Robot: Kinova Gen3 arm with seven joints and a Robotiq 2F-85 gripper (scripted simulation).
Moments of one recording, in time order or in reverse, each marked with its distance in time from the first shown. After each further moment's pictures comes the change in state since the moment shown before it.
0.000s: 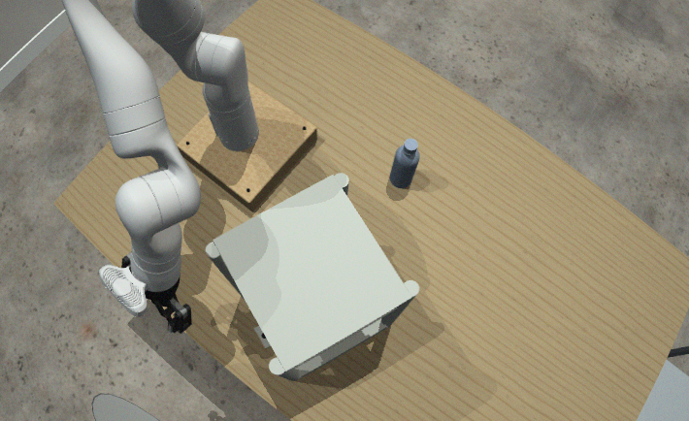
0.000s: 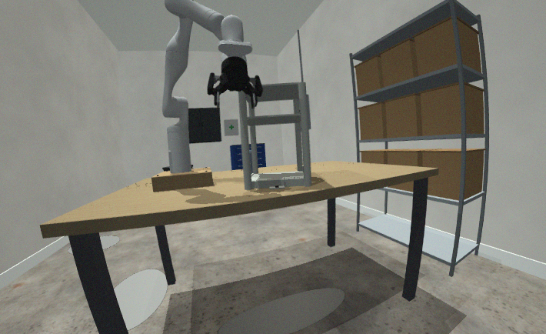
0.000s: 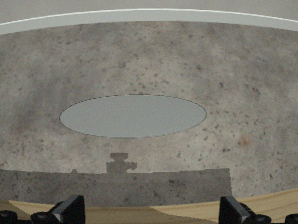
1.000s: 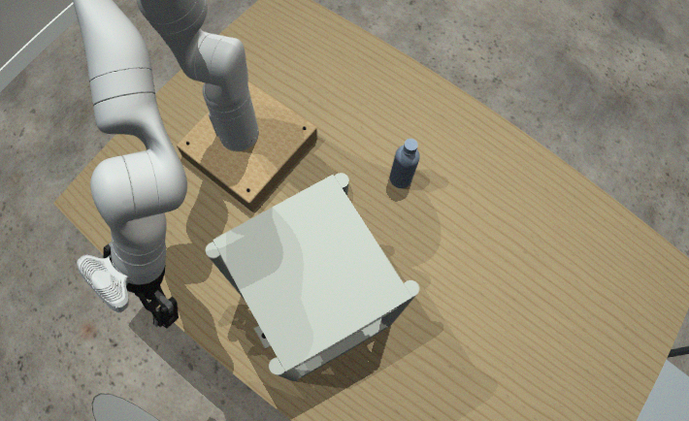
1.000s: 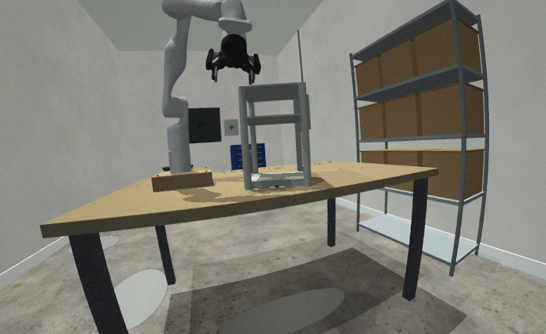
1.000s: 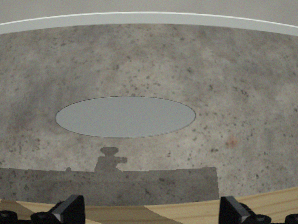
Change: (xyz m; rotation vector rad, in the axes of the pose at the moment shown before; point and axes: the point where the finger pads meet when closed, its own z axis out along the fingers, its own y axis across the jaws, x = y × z) arm 0.028 0.007 -0.060 -0.033 -0.019 -0.009
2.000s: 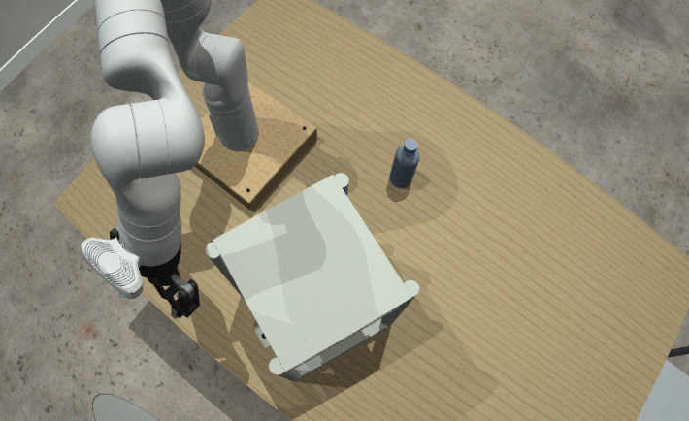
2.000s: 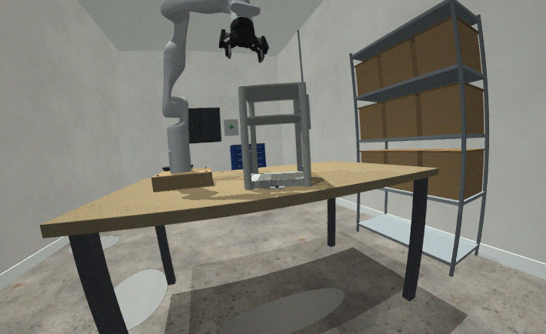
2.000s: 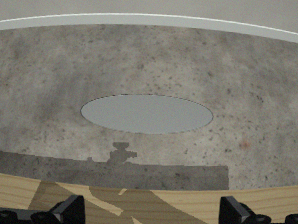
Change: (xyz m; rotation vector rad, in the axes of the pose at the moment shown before) arm 0.000 -0.034 -0.092 0.061 -0.010 -0.066
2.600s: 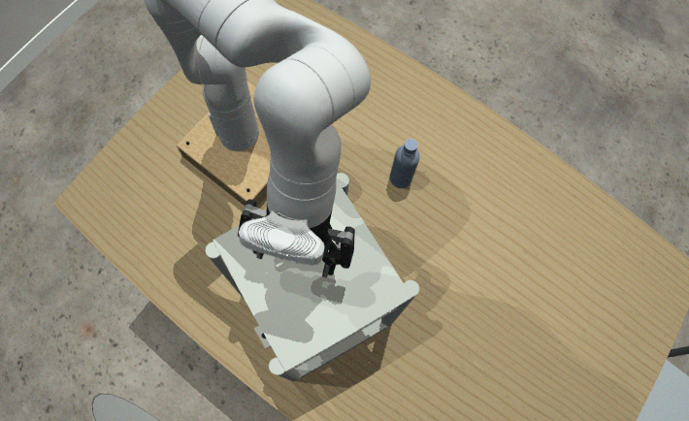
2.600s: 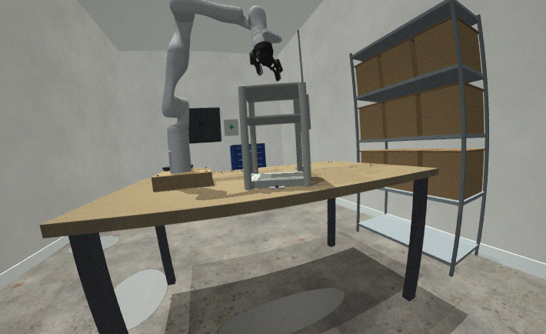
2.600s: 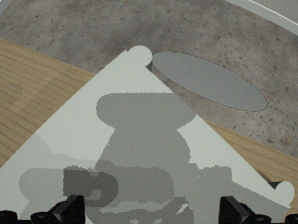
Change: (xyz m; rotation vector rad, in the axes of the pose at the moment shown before) arm -0.138 -0.132 -0.073 0.121 -0.099 -0.349
